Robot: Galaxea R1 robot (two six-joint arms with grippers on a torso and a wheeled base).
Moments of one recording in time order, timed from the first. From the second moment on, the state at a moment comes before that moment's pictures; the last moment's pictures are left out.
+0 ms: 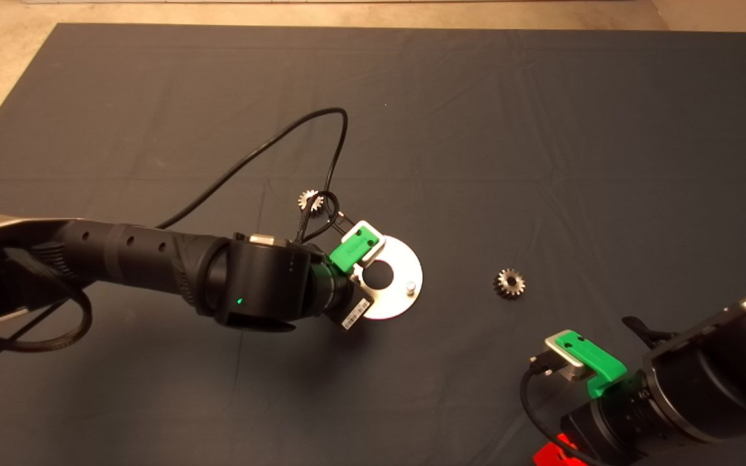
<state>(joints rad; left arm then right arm) -0.16 2.61 -0.76 0.95 1.53 -1.04 0.12 2.30 -0.39 -0.31 -1.53 1.56</state>
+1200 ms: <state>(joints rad) -0.16 2.66 -0.78 0.93 1.53 -1.05 0.12 2.29 -0.39 -0.31 -1.53 1.56</state>
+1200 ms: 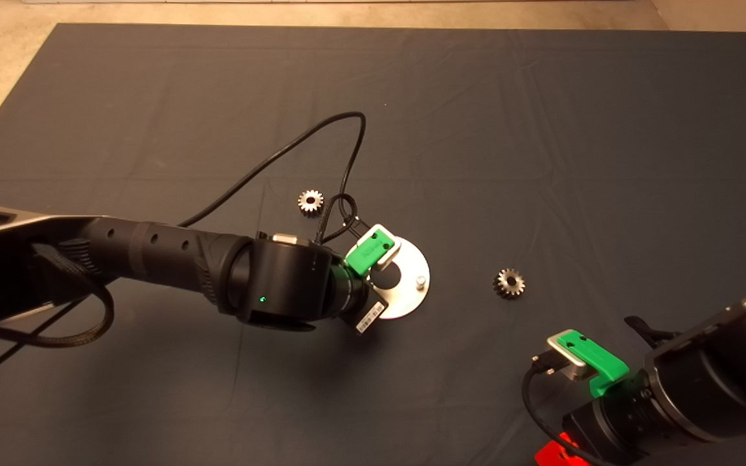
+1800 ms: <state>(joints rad) -0.16 2.65 -0.78 0.93 1.52 -1.05 0.12 2.28 -0.39 -0.31 -1.53 1.56</state>
